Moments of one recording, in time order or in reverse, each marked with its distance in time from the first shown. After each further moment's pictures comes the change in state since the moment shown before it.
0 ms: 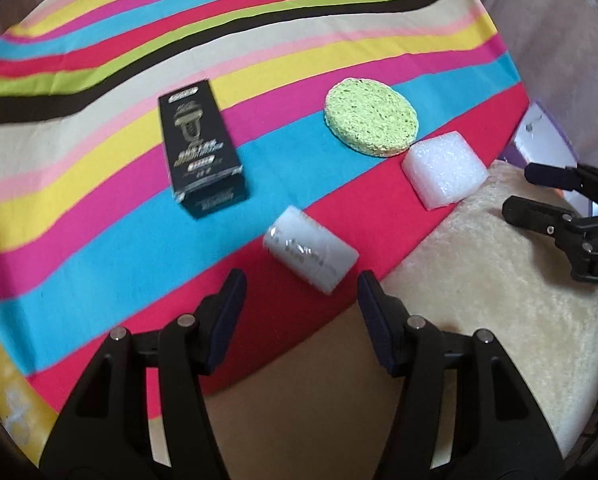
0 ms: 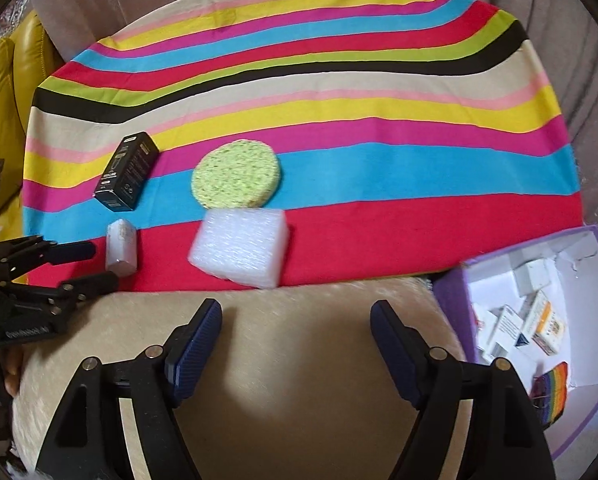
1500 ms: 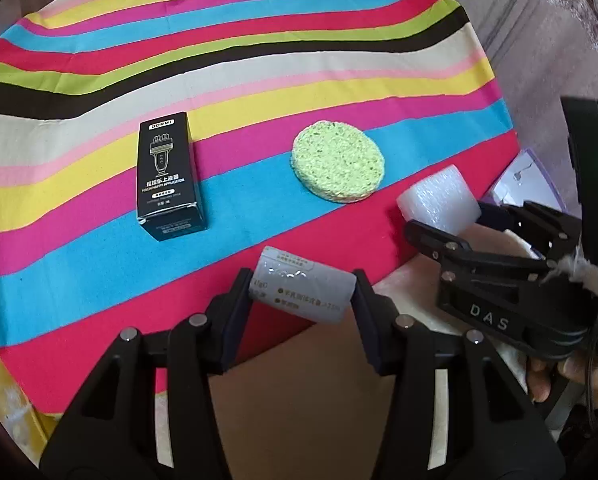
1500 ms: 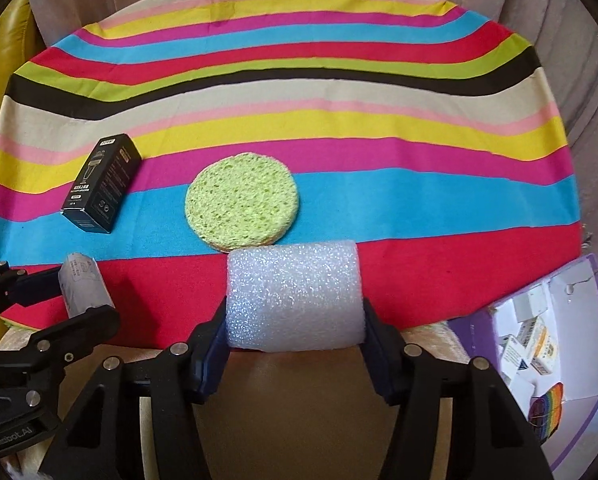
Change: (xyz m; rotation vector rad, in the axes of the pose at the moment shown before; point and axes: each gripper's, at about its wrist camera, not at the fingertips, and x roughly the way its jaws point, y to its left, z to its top) left arm -0.015 -0.025 0.011 -0.147 -0.111 -0.042; right arm 0.026 0.030 0.020 -0.025 -0.040 -0.137
